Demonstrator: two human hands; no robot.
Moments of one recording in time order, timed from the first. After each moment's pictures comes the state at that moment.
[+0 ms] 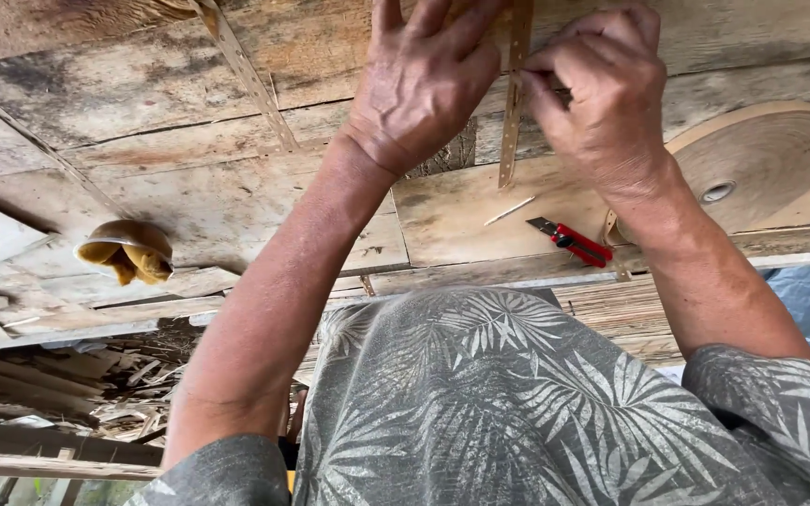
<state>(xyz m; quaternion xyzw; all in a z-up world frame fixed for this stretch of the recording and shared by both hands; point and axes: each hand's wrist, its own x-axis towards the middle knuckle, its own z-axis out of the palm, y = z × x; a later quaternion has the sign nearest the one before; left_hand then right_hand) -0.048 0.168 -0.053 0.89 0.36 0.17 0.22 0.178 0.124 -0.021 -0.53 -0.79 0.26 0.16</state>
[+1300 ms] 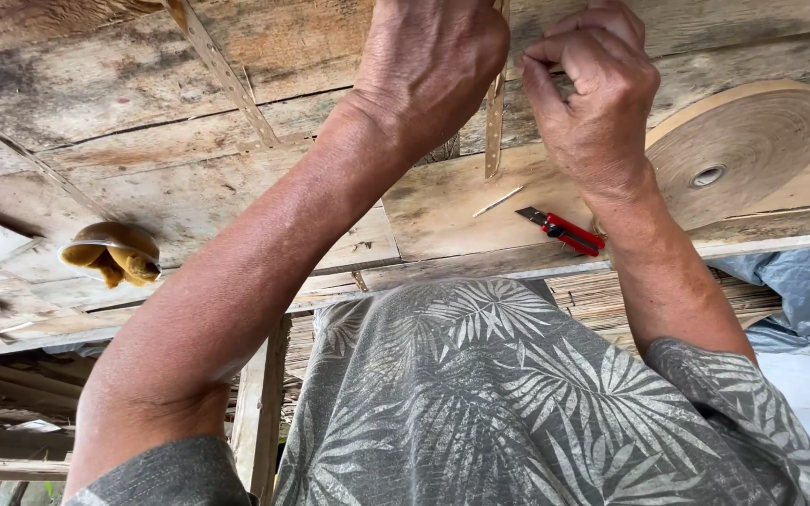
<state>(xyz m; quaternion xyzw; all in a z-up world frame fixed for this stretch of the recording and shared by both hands) -0.011 0.176 -0.044 0.93 0.36 0.01 0.12 0.175 0.111 -0.012 -0.59 -0.72 0.29 0.23</state>
